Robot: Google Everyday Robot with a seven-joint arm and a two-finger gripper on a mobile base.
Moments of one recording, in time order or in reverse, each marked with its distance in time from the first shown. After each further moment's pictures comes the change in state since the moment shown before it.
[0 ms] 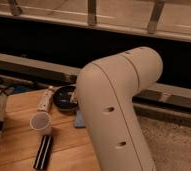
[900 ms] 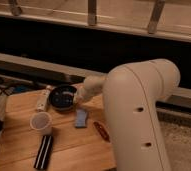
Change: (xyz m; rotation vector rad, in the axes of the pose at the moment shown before) arm 0.001 -0.004 0.000 -0.143 -0.001 -0.001
